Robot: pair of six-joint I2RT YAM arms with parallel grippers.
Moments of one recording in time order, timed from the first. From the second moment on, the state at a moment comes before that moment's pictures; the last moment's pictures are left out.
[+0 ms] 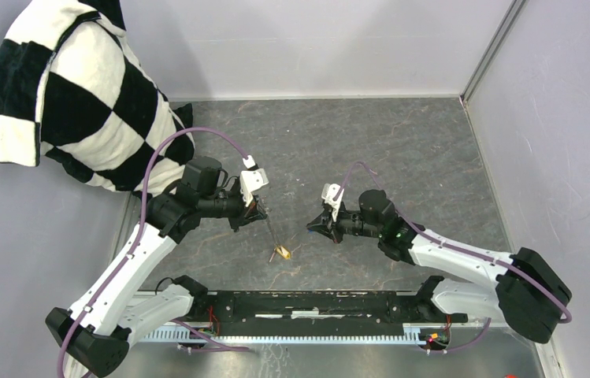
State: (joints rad) left arm -0.51 0.93 0.99 -0.77 0.58 0.39; right arm 0.83 1.16 0.50 0.33 -0.40 -0.10
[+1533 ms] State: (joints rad) left arm -0.51 0.96 1.02 -0.77 0.62 0.21; right arm 0.95 1.29 0.84 0.40 -0.51 0.00
